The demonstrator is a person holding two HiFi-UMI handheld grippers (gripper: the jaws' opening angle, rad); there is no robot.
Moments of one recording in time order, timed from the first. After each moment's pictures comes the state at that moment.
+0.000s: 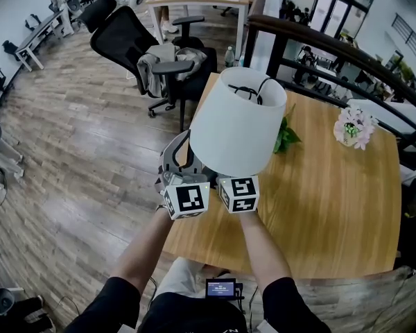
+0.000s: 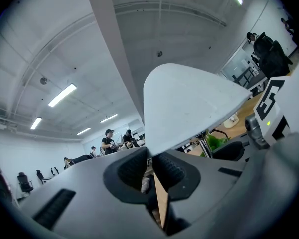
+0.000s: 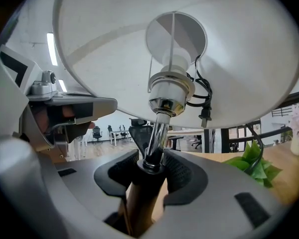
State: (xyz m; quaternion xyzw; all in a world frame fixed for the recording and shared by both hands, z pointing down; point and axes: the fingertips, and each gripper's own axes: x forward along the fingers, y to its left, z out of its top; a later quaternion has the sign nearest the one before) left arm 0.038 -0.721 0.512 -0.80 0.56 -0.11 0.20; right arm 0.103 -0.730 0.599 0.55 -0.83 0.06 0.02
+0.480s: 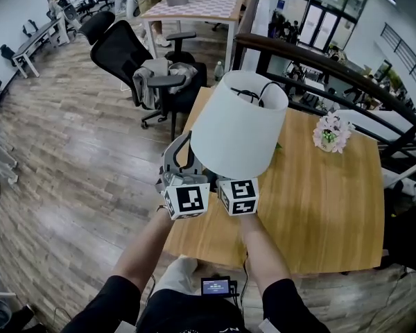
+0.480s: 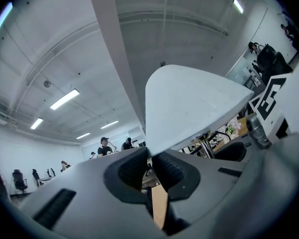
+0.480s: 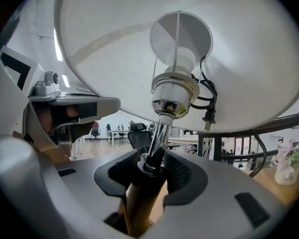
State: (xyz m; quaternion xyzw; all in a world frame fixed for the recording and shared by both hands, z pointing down) left arm 0.065 -0.678 0.431 -0.80 0.55 -0.06 0.21; right arm 0.131 -0.685 0.515 0.56 -0.83 0.01 0.03
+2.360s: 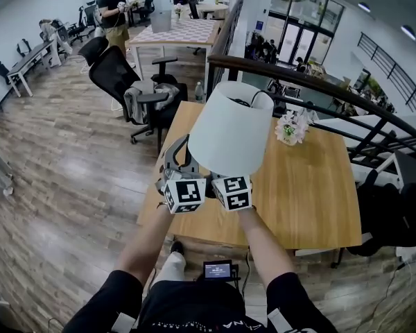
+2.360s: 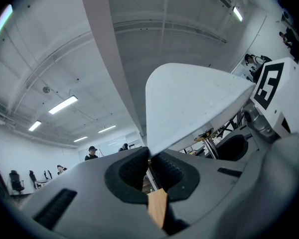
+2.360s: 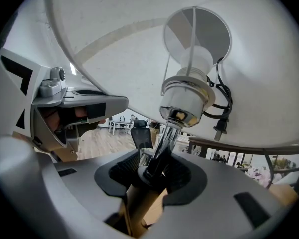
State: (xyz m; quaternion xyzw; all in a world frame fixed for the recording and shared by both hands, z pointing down) left arm 0.115 -0.508 0.337 -0.81 0.54 -0.04 0.22; right arm 0.181 -0.508 0.417 0.56 -0.82 -0.02 0.11
